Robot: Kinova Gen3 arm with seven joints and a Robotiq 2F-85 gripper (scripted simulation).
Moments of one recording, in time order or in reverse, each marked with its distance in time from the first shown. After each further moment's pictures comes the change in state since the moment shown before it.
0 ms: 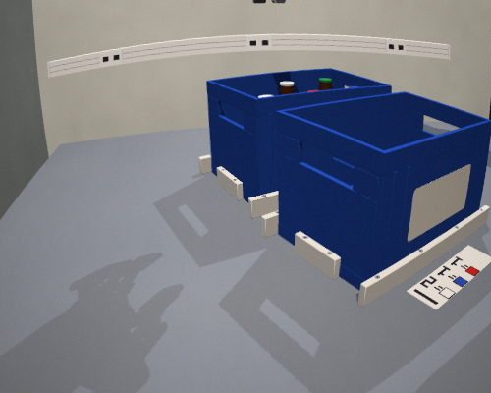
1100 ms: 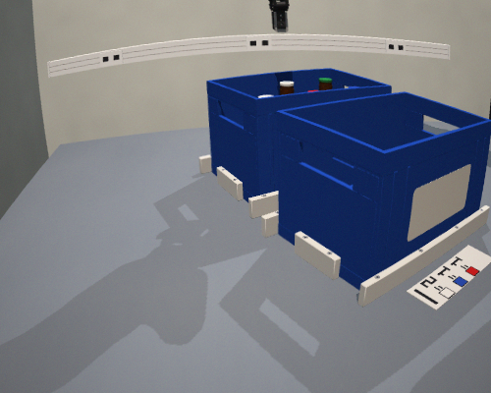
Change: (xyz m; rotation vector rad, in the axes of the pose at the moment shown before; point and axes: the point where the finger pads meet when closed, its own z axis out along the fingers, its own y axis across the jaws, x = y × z) arm 0.035 -0.027 0.054 -0.009 0.010 0.468
